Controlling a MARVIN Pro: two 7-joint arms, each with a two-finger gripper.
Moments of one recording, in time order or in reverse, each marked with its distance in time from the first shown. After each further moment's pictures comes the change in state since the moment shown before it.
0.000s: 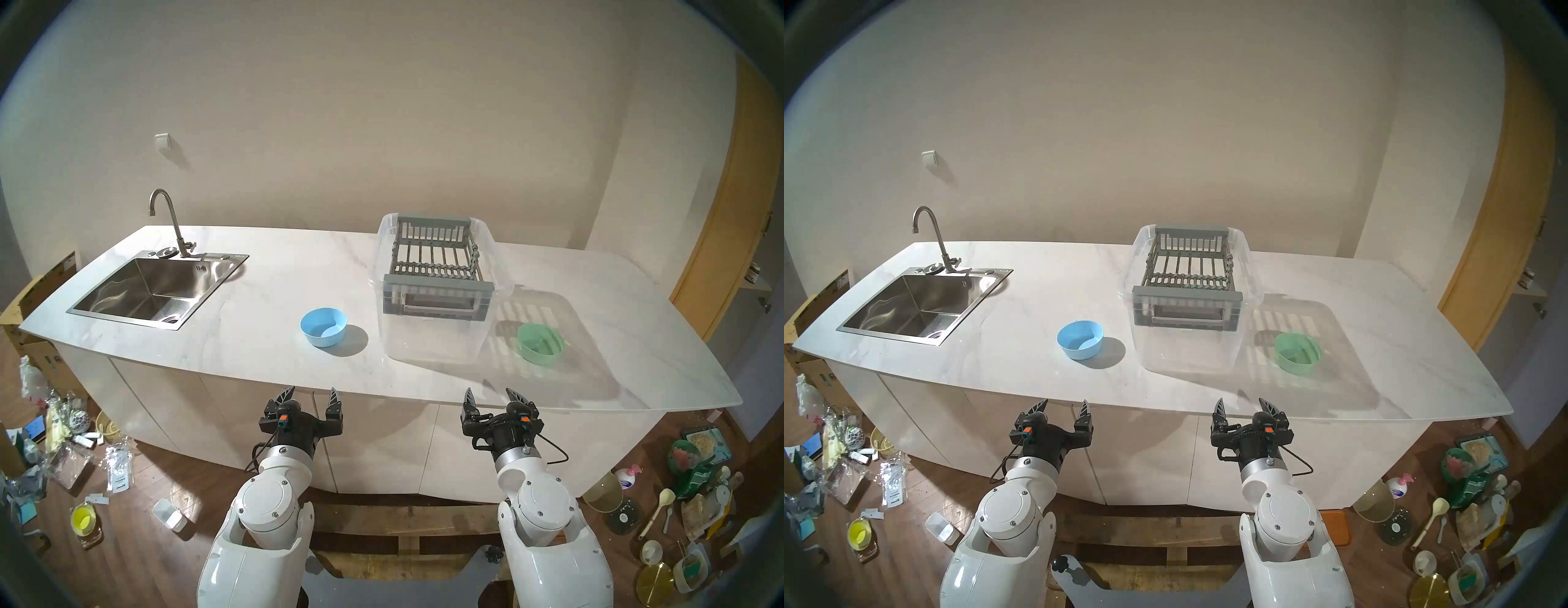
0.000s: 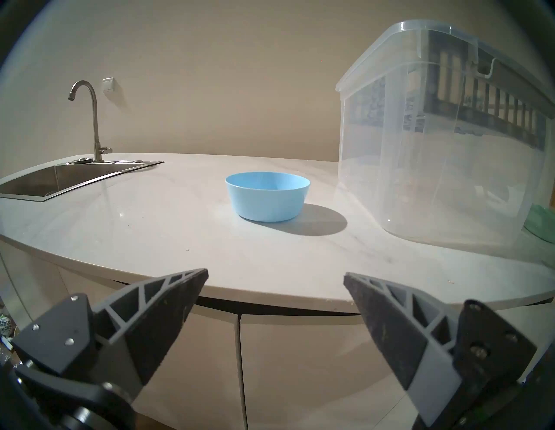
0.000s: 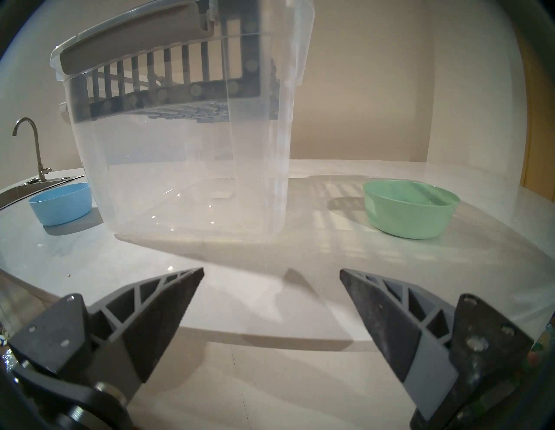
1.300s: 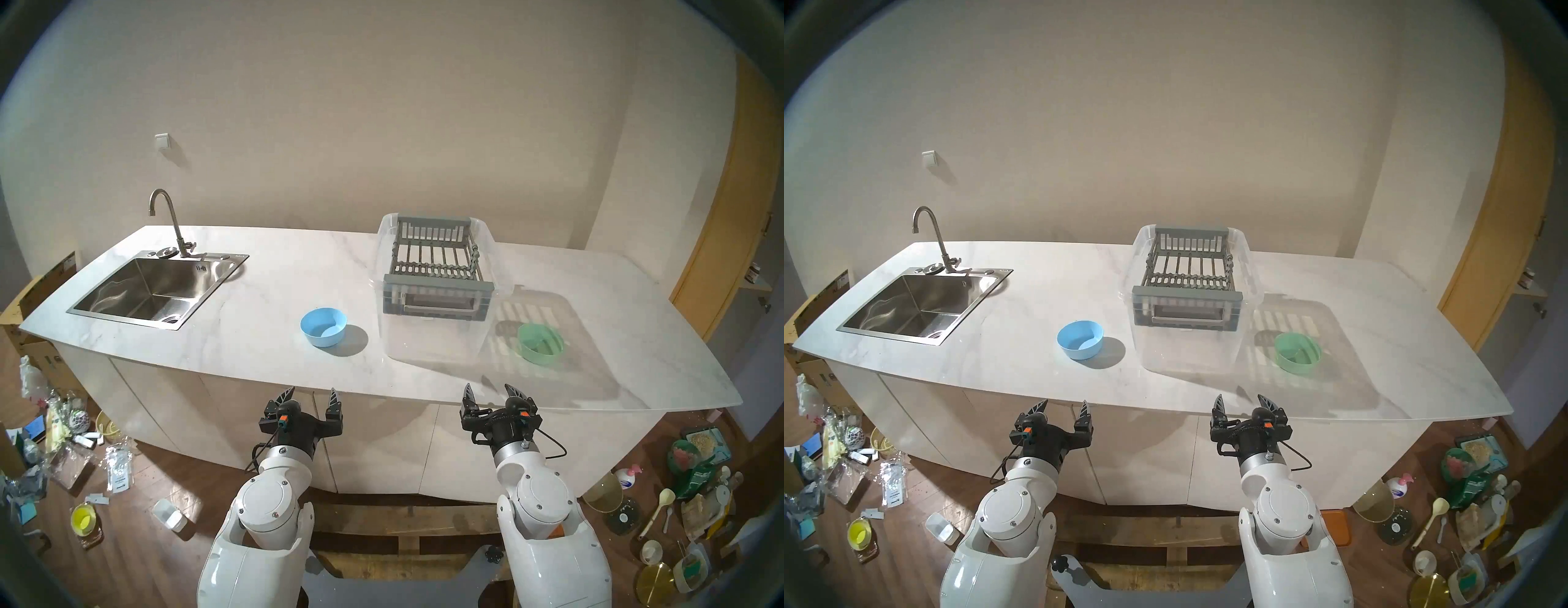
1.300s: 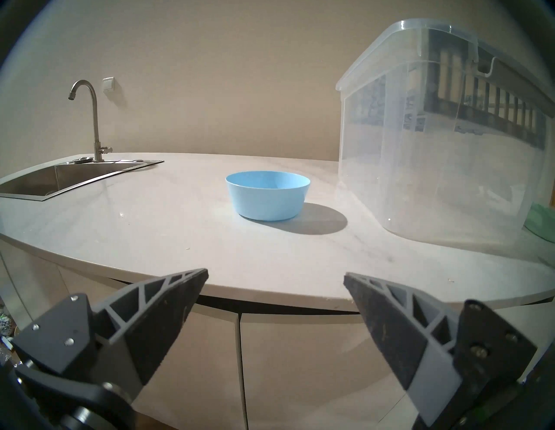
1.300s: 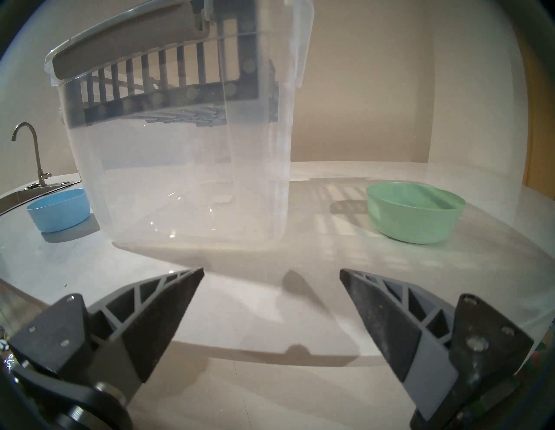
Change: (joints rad) left arm 0.001 0.001 0.000 0.001 0.000 0.000 0.001; right arm 0.045 0.005 0.007 0.031 0.014 -0.002 0.009
